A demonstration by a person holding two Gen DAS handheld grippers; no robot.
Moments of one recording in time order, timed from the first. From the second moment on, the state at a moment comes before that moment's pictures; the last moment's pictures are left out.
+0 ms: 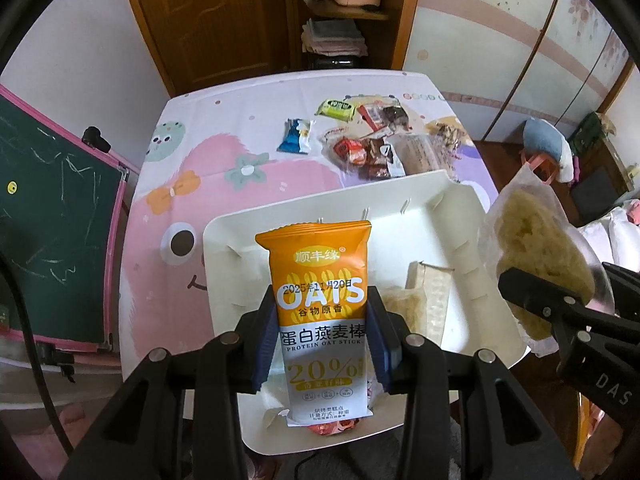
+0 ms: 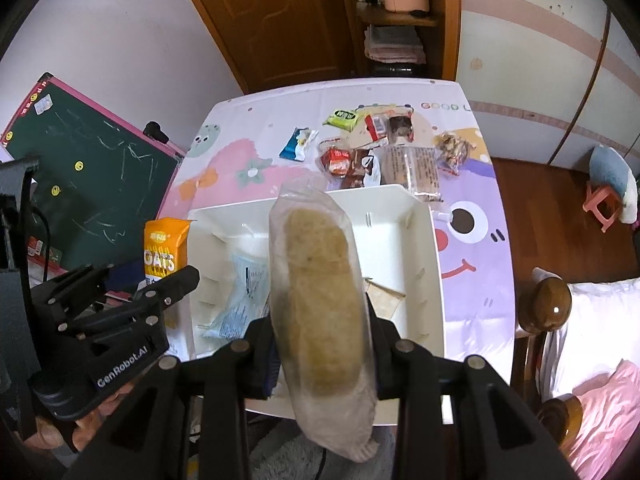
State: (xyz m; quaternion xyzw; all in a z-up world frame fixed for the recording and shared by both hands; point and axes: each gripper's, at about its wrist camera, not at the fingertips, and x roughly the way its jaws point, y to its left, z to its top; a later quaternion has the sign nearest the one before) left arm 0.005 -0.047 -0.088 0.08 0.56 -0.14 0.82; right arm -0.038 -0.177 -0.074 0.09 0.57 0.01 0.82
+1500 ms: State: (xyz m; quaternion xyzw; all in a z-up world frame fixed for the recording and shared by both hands) left arm 0.007 -0.036 -0.081 0.07 0.55 -0.12 0.82; right arm -0.037 -0.166 -0.071 0.09 0.57 0.00 0.82
